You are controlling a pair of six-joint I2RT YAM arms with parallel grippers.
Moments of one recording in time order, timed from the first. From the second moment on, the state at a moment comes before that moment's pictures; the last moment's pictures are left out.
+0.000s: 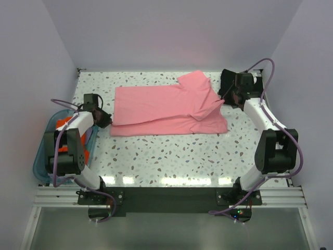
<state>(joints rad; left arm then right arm) 0.10 1.61 0.94 -0.35 0.00 -0.88 0.04 1.63 1.26 -0.38 0.11 0.61</state>
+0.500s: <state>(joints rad) 0.11 1.63 0.95 -0.29 0.05 -0.87 0.02 1.64 1.25 -0.33 0.05 0.64</state>
